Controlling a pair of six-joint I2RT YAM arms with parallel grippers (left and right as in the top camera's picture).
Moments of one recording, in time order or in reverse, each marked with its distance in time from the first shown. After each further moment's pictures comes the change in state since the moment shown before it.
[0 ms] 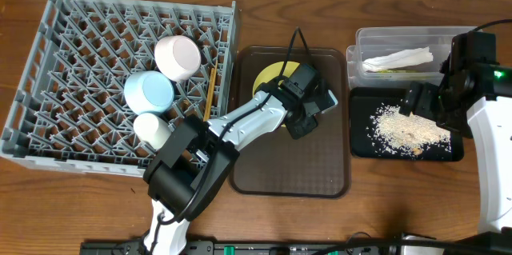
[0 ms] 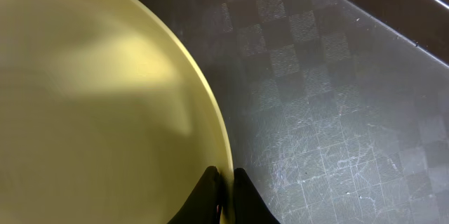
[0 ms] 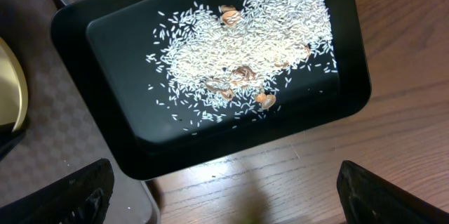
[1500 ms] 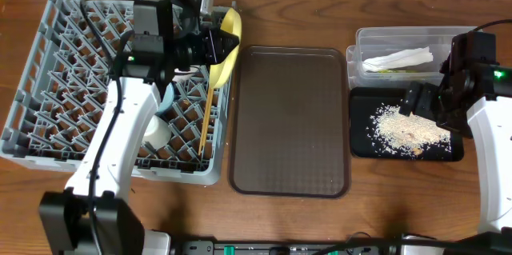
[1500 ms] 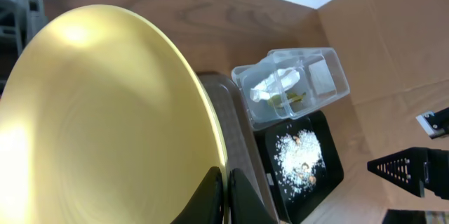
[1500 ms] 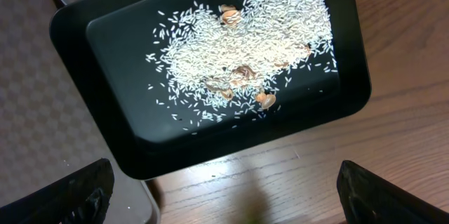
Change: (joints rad) left arm 0.613 -0.459 -0.016 0.049 0.511 -0.660; right arm 0.000 0.000 0.000 -0.001 0.000 0.000
